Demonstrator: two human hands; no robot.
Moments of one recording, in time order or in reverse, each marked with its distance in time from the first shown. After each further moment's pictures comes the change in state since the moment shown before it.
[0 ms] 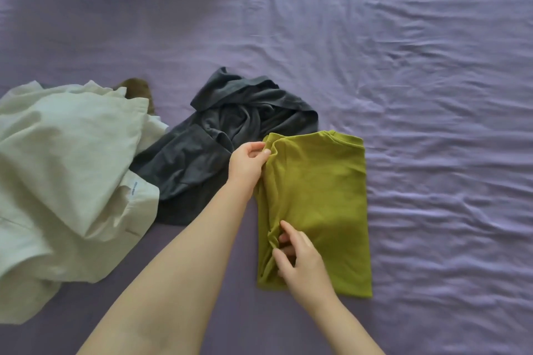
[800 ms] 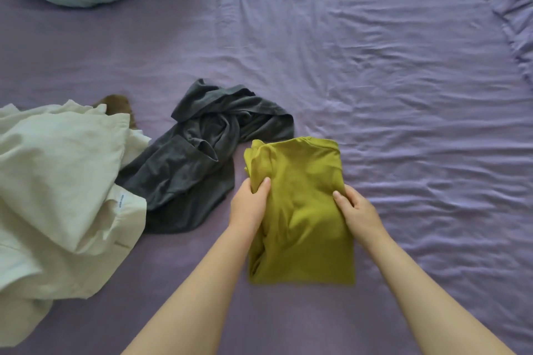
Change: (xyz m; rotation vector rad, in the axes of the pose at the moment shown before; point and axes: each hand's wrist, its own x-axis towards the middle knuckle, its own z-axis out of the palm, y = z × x) left_hand -0.066 -0.023 0.020 0.222 -0.040 -0.052; right_hand 0.038 0.019 -0.125 0.078 0.243 0.134
